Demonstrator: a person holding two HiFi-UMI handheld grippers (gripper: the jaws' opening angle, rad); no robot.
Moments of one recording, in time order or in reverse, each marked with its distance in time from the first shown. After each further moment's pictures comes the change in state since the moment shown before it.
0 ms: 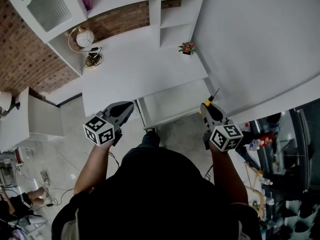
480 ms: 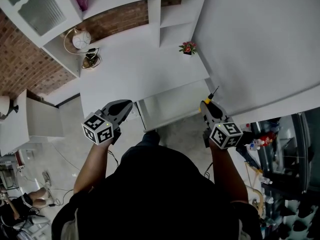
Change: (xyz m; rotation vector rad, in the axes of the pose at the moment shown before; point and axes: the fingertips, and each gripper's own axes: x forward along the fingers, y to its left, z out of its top) left arm 0.020 0.043 0.008 -0.017 0.019 -0.001; right arm 0.045 -0.014 0.005 0.001 0.027 -0.009
